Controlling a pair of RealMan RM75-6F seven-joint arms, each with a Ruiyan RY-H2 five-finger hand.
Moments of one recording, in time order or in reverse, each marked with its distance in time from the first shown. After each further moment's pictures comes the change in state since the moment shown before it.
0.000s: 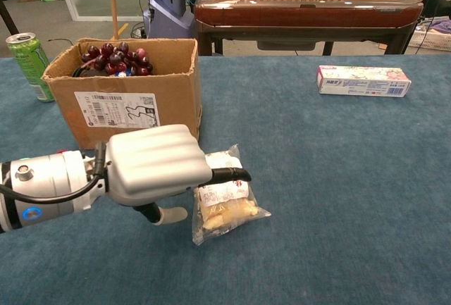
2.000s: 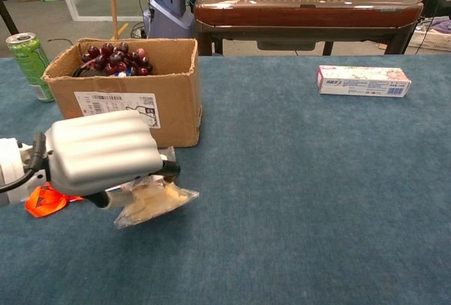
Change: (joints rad) left arm 0.024 0.167 0.103 -0.158 -0.117 0.120 0.220; right arm -0.019 0.023 0.029 -0.001 0.034 -0.011 0.055
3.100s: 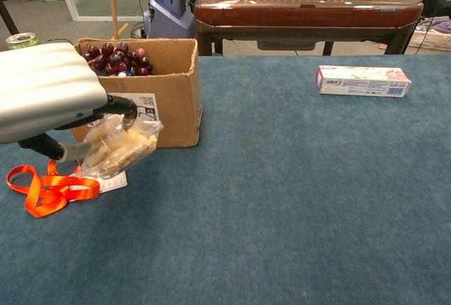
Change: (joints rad) left arm 0.110 0.161 -0.021 -0.102 0.114 0.195 -0.050; right arm 0.017 -0.007 0.000 -0.002 0.013 -0.033 -0.025
